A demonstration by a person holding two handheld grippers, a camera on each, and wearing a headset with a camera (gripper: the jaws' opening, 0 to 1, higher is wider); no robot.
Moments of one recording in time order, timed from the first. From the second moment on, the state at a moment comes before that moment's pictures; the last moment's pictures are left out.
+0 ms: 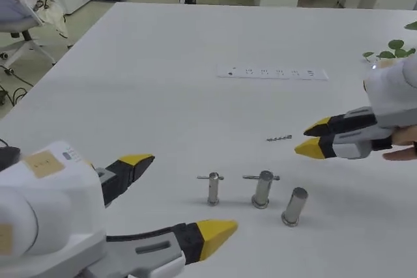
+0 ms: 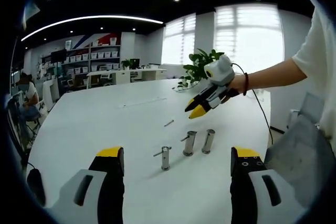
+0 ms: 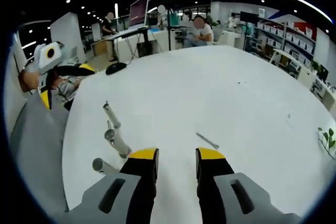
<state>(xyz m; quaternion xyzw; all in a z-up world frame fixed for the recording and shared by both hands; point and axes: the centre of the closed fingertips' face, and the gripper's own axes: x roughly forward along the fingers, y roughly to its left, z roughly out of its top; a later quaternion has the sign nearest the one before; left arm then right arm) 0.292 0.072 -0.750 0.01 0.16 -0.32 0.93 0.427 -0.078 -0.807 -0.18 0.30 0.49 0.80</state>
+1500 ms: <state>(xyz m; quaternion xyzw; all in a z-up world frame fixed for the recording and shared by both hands) 0.303 0.074 -0.766 0.01 0.17 -0.33 0.93 0.491 -0.075 -0.867 -0.33 0.37 0.53 0.69</state>
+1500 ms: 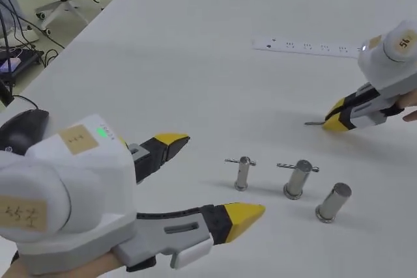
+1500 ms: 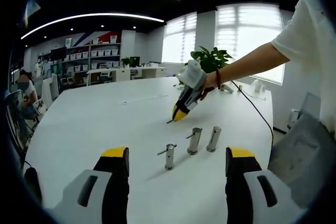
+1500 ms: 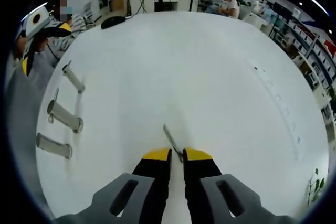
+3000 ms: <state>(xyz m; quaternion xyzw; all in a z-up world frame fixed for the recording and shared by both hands) 0.309 0.073 -0.762 0.02 0.18 -0.34 0.92 0.477 -0.074 -0.842 -0.49 0.30 0.51 0.65</state>
